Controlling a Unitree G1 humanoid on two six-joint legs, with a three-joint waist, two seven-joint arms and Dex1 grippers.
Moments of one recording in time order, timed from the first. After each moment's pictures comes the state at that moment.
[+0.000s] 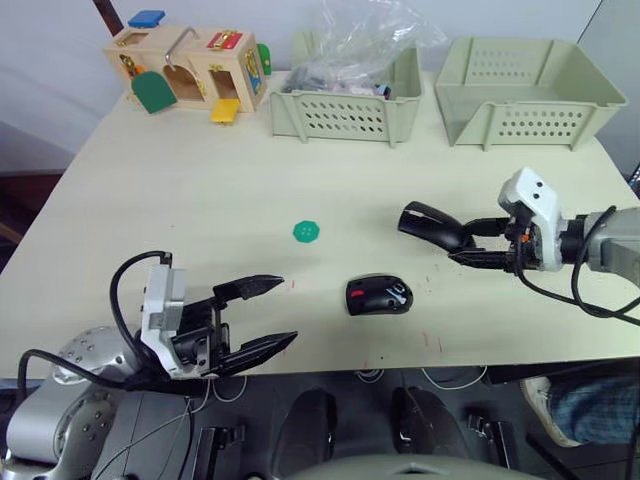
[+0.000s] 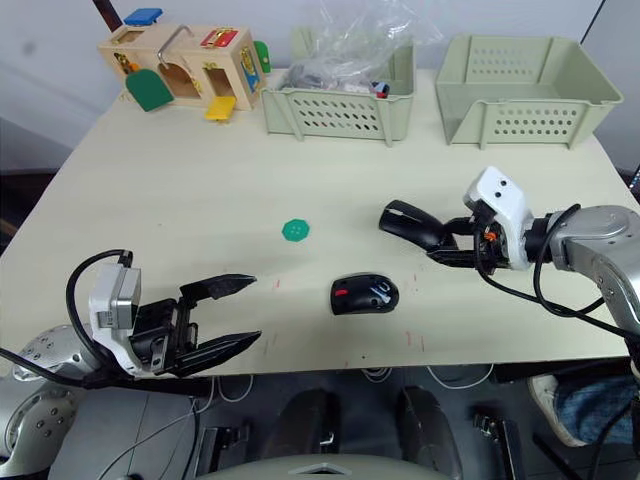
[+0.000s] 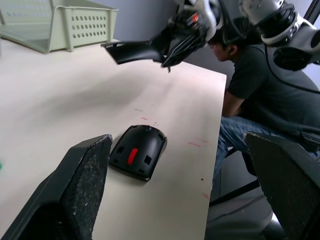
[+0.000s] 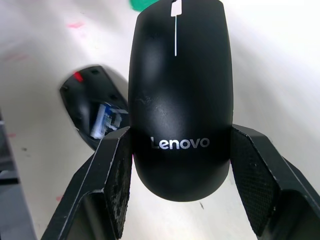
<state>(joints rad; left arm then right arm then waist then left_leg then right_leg) 0.25 0.75 0.36 -0.51 -0.86 0.41 -1.17 -0.54 -0.97 0.05 -0.42 0.58 1.02 0.98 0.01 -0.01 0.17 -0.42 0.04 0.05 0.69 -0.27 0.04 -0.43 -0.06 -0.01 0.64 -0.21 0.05</state>
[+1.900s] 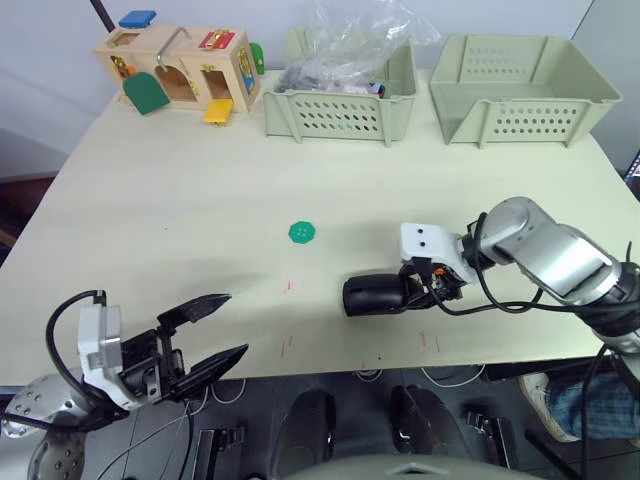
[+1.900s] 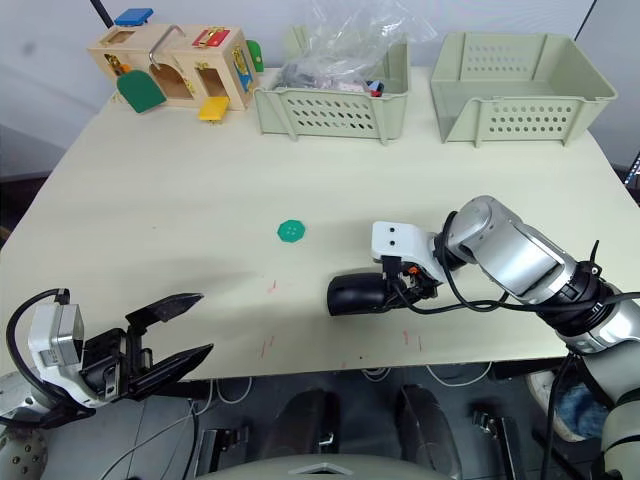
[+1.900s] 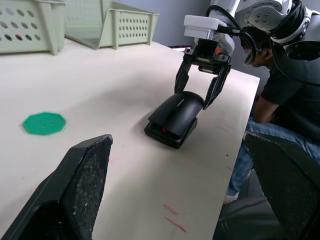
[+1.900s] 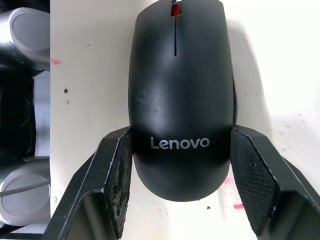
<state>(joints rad) 0.44 0.63 0.52 -0.36 -0.81 0.22 -1.32 -0.84 -0.78 0.64 -0.28 0.22 0.93 1.22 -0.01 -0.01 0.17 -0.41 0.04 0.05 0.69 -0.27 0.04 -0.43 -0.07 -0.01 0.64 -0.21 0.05</state>
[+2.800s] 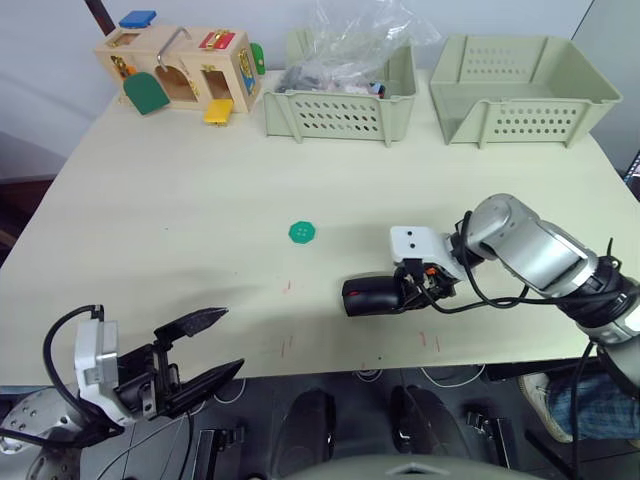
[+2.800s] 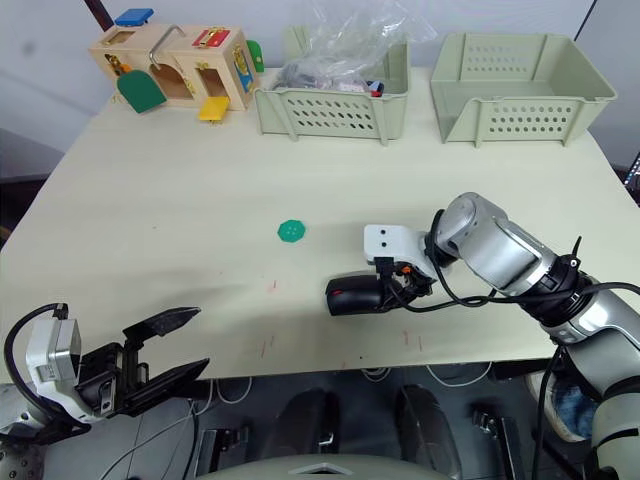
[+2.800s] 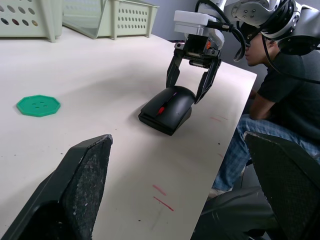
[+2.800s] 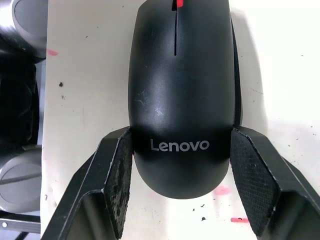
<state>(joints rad) 0.49 0.63 0.52 -0.34 -0.81 0.19 -1.34 -0.89 -0.74 0.69 -0.19 0.14 0.86 1.30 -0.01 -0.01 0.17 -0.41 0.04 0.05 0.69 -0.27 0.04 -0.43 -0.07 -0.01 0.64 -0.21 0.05</state>
